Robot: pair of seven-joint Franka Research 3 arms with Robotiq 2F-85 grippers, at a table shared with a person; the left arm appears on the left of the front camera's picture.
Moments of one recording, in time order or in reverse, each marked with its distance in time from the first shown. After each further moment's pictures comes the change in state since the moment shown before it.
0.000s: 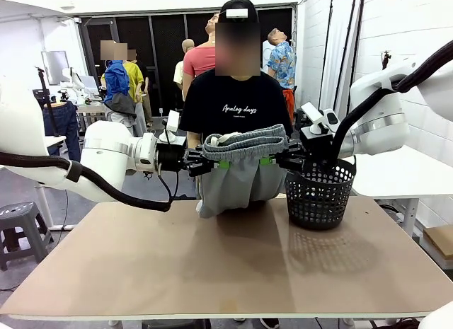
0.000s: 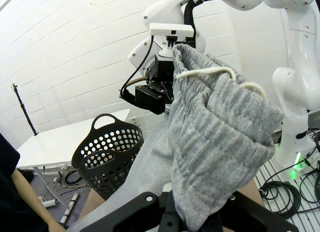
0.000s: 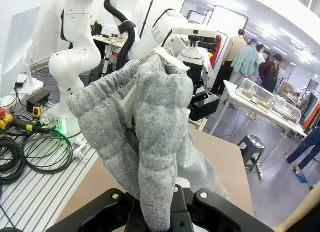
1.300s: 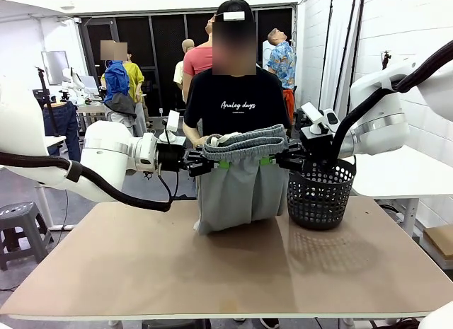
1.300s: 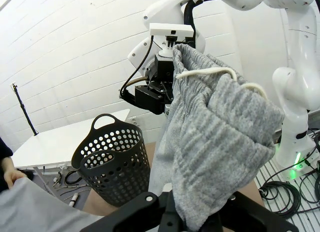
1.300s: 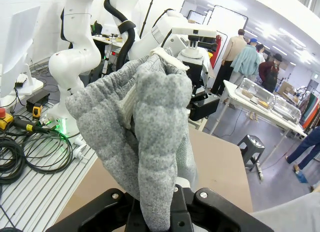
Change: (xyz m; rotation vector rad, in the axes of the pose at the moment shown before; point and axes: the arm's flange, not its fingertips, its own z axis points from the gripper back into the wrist) left arm 0.000 0.000 0.000 -0.001 0.000 0.000; right arm 0.000 0.000 0.000 0.000 0.000 0.000
